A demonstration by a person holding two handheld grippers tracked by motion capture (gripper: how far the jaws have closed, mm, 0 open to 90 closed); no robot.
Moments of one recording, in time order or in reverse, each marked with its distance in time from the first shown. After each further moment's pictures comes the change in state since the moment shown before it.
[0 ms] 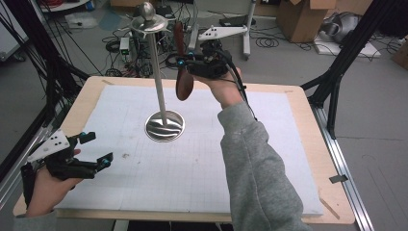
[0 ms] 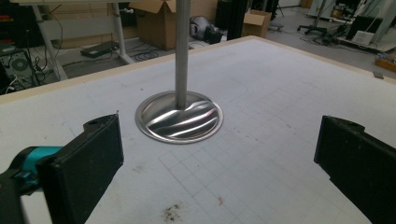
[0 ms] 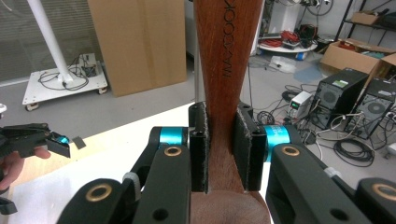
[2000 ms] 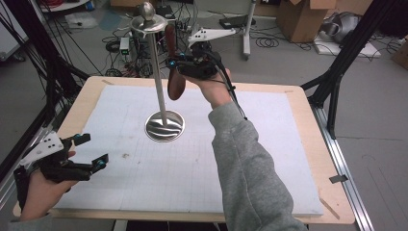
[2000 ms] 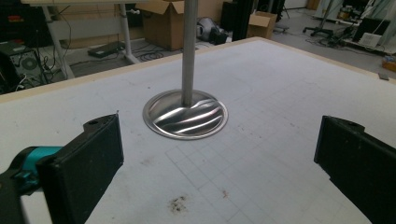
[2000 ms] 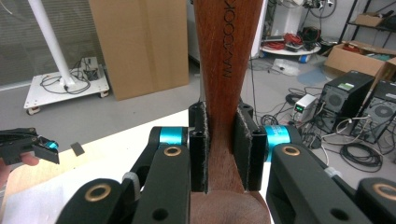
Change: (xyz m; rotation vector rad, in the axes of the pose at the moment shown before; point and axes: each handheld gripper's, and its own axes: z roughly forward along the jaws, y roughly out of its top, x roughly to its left) left arm 0.001 -0.002 -0.011 -0.001 0.020 -0.003; right arm 0.003 -0.004 0.025 -0.015 0.016 0.009
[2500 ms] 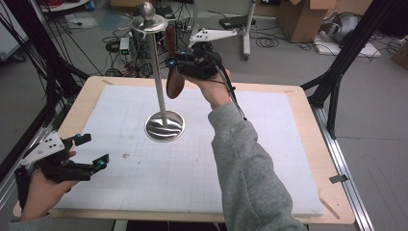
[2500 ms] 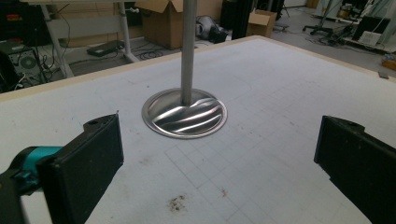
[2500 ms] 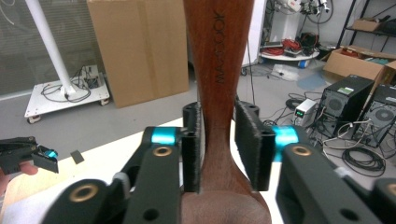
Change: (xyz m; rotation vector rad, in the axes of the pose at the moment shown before) left arm 0.000 0.000 0.001 0.006 -0.001 0.000; right arm -0.002 -0.002 0.000 -0.030 -0.005 0.013
